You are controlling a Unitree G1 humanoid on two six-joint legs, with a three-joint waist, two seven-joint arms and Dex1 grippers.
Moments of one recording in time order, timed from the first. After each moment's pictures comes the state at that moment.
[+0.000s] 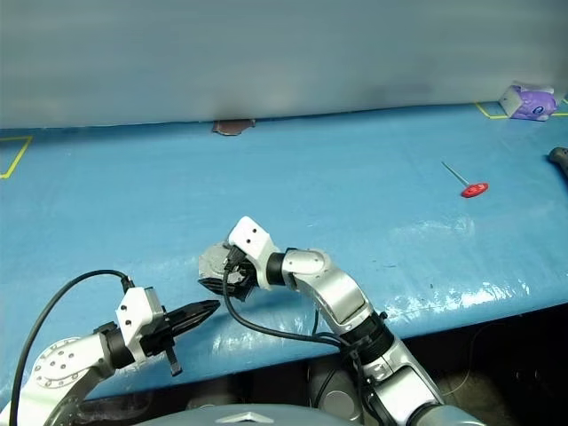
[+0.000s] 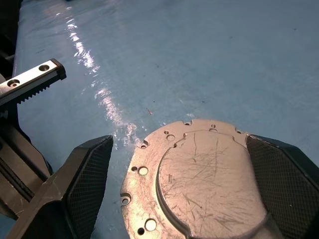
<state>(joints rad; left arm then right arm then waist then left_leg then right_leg) 0.47 0.61 0.07 -0.55 -0.36 0.22 -0.83 -0.42 -0.11 0.49 -0.10 0.21 0.61 0.68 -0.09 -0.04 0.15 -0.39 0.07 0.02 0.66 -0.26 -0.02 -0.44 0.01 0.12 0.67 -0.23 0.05</state>
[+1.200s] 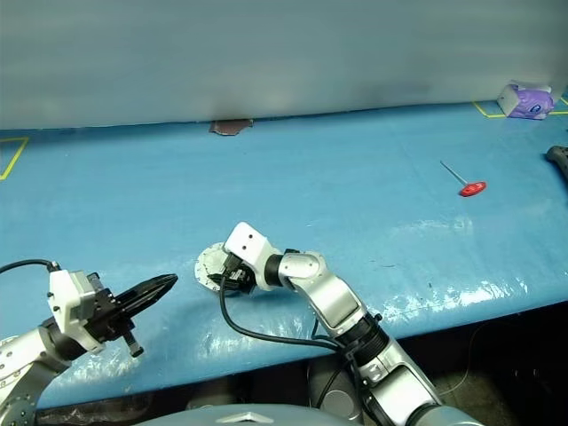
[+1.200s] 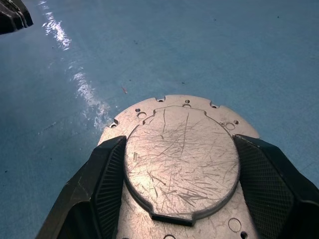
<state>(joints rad) 0.50 0.62 0.34 -0.55 -0.59 0.23 -0.85 -0.41 -0.10 0.54 -0.05 0.08 0.55 0.65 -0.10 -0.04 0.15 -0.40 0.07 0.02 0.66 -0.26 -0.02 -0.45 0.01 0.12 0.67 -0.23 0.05</state>
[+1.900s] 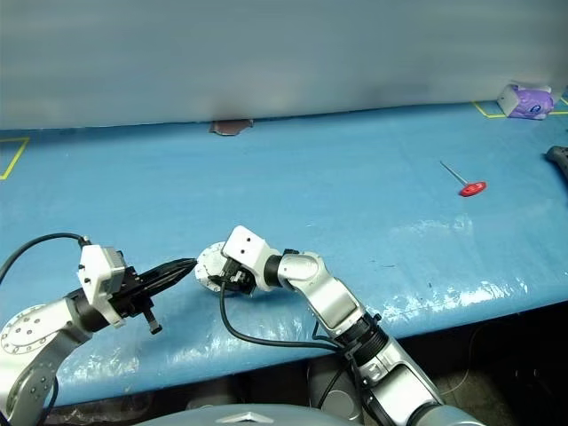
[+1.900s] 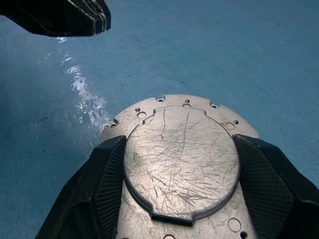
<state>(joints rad) 0.28 0.69 0.23 -0.51 -0.54 0.38 -0.80 -0.41 -0.11 0.56 -0.01 0.04 0.47 0.65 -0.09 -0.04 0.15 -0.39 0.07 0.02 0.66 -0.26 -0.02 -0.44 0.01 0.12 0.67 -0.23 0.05</state>
